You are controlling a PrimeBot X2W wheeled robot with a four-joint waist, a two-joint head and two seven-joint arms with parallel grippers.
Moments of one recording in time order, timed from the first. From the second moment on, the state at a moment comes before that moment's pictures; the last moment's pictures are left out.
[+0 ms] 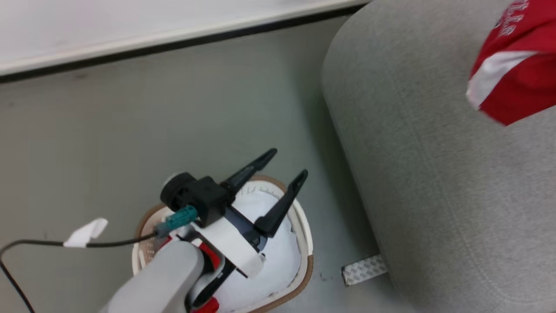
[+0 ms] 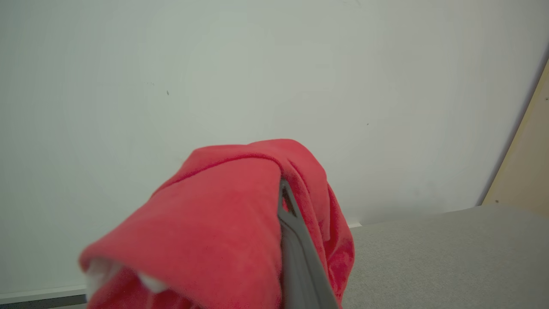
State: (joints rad) left arm -0.57 0.32 -0.74 0.15 -0.48 -0.11 -0.21; right arm -0.74 -0.28 -0.06 0.39 0.40 0.13 -0.18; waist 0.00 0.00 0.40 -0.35
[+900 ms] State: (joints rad) left arm -0.65 0.36 -0.71 0.12 -0.48 -0.10 -0.22; right arm -1.04 -0.42 -0.12 0.98 0.09 0.13 0.11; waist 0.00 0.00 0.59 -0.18
